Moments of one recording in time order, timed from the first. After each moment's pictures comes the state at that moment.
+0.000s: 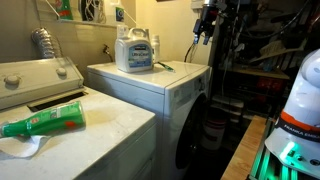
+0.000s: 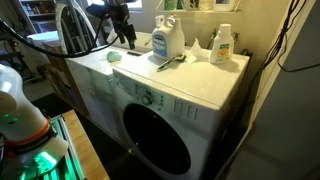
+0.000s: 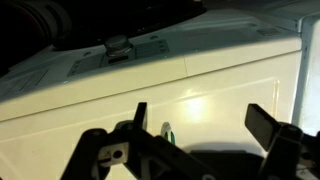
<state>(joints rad) -0.02 -0.50 -0.08 -2.32 0.05 1.98 -0.06</state>
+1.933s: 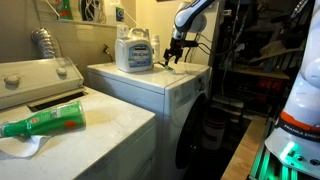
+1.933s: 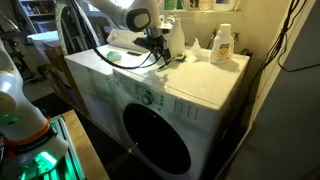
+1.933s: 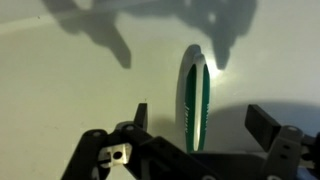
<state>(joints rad) -0.03 0.13 -0.03 -2.04 0.02 2.45 -0.06</state>
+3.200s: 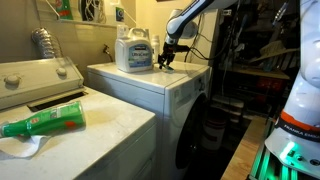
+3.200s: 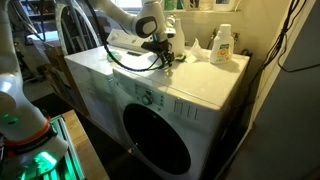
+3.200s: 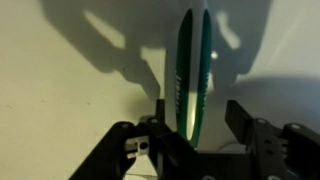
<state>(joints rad) -0.03 0.28 -0.01 -1.91 0.02 2.51 -0.07</state>
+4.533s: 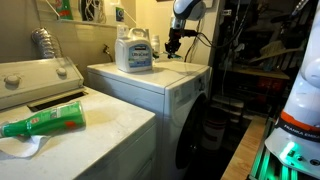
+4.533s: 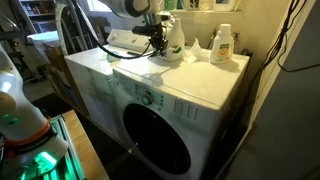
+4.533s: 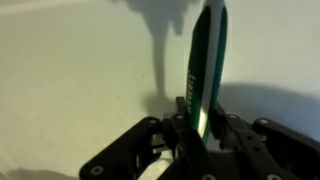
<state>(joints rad) -0.03 0.08 -0.01 -1.95 -0.03 2.26 -0.06</state>
